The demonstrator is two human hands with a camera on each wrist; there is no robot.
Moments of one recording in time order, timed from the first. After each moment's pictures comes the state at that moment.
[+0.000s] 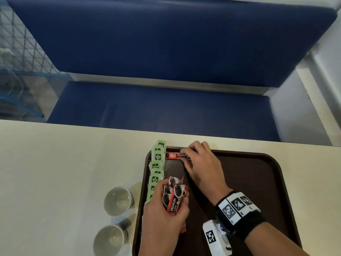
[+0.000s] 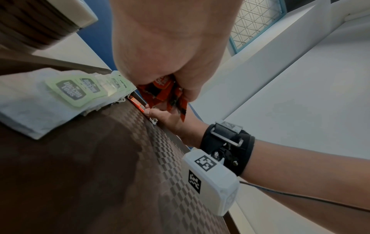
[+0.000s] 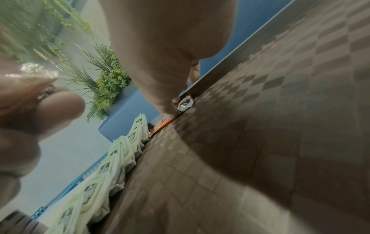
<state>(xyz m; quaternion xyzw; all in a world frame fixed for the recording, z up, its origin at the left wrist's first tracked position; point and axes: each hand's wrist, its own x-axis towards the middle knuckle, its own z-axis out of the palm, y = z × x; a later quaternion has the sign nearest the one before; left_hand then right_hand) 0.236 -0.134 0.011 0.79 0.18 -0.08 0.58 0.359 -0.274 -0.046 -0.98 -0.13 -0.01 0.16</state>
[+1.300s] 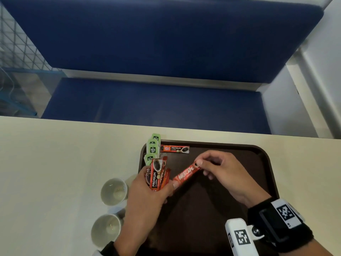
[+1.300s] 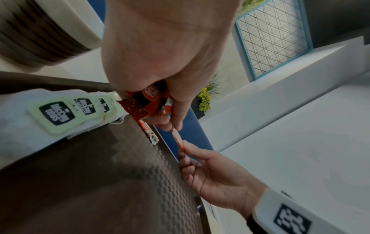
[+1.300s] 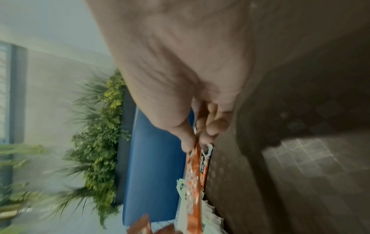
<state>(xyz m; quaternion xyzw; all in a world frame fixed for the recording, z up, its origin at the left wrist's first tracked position) 0.255 -0.113 0.016 0.76 0.23 -0.12 0.60 0.323 -0.338 0.012 -0.77 0.11 0.23 0.59</state>
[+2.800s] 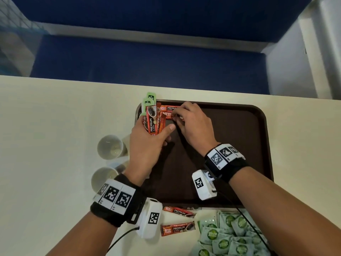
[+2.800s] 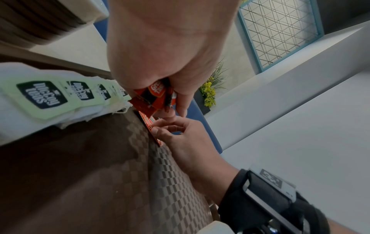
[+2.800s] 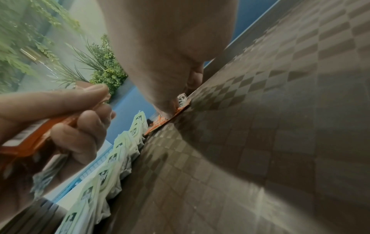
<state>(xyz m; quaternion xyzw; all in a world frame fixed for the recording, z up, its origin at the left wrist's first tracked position) 0.275 -0.126 0.004 0.74 0.22 -0.05 0.63 0.336 -0.281 -0.041 -0.97 -0.11 0.05 0.23</state>
